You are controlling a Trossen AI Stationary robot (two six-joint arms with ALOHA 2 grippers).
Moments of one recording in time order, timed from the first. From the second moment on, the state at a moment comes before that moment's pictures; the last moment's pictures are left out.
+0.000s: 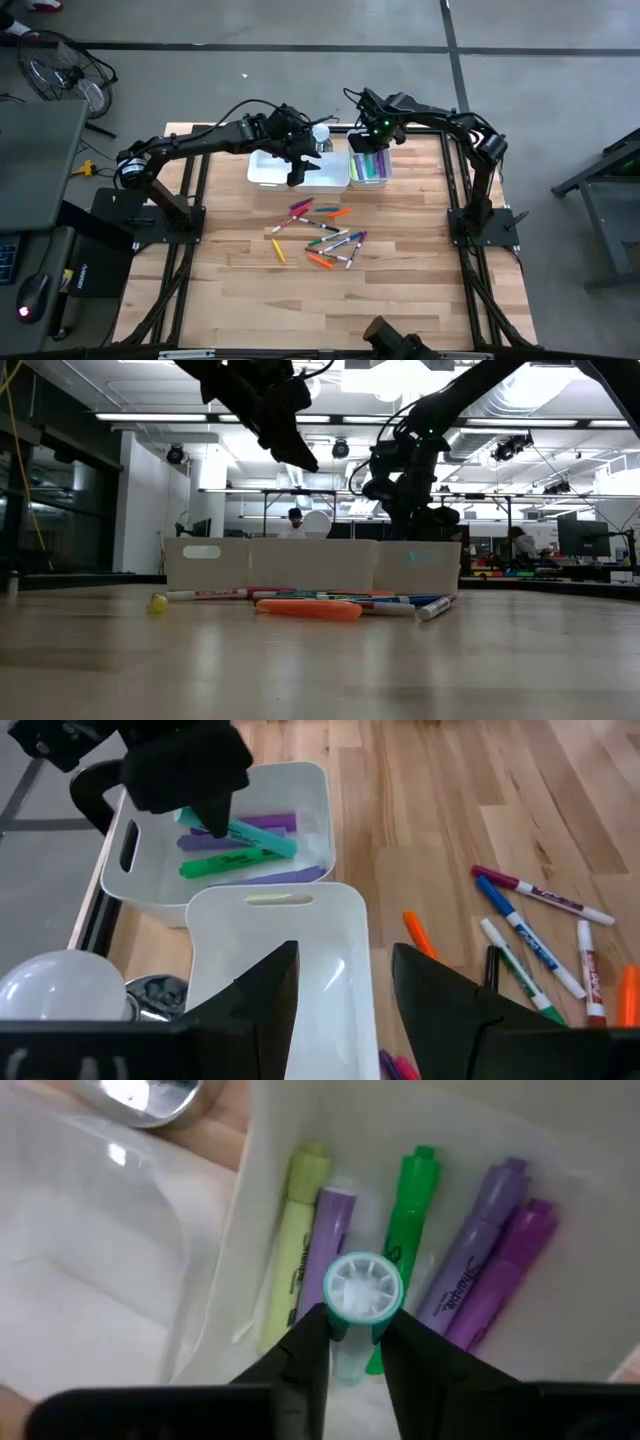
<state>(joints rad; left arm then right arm) 0.42 1.56 1.31 -0.44 0.29 0.34 -0.73 1.91 1.48 -0.94 -0.23 0.51</state>
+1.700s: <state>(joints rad) 0.15 1.56 1.31 -0.50 0.03 -0.03 -0.23 1.61 1.38 -1.05 -0.20 -0.06</state>
